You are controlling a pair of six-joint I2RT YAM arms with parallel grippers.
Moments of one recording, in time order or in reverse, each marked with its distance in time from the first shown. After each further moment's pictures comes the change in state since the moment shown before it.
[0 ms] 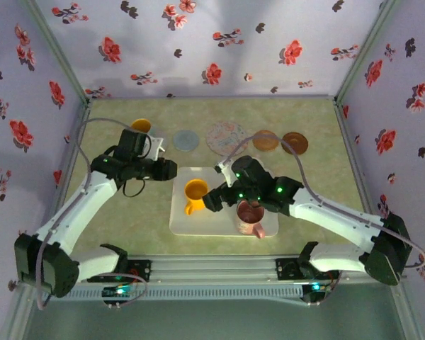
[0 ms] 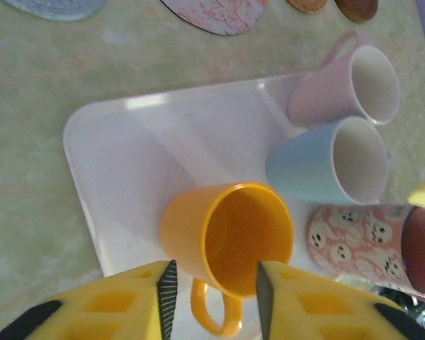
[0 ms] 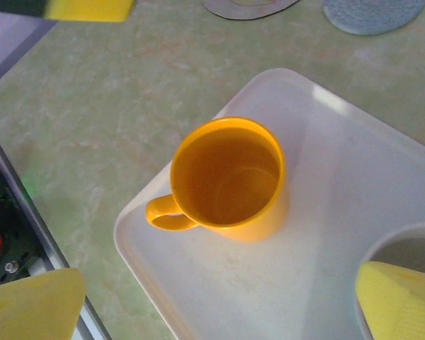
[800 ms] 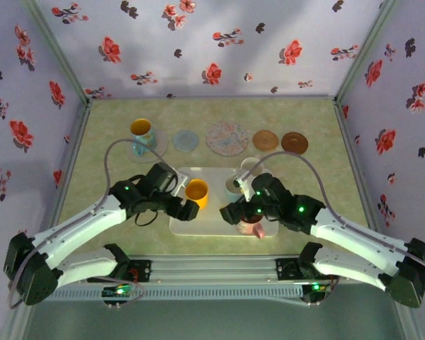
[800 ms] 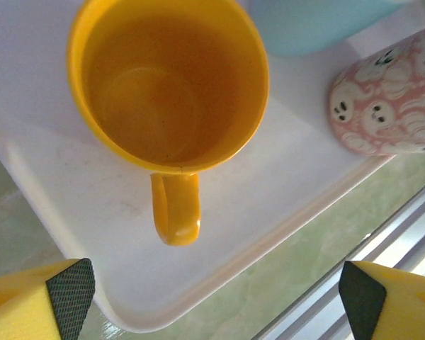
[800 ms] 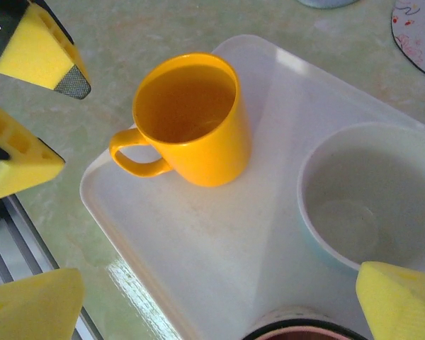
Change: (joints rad) left arm -0.398 -0.070 -0.211 0.023 -0.234 -0.055; right arm 0.000 -0.268 -0.231 -0.013 0.055 -0.034
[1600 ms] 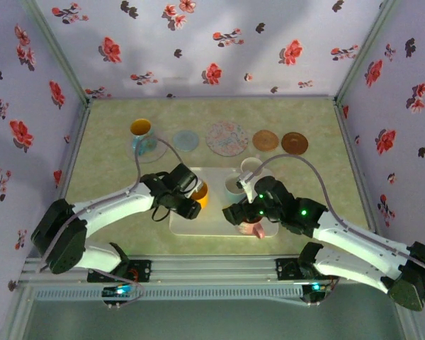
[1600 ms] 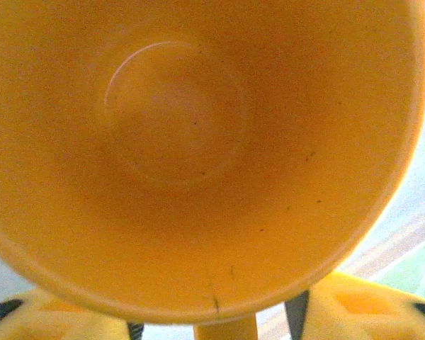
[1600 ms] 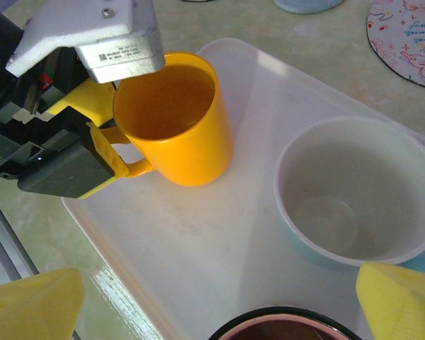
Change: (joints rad) left arm -0.034 0.286 0.047 0.055 -0.092 0.080; right arm 0.000 -0.035 -0.037 0.021 0.046 -0.007
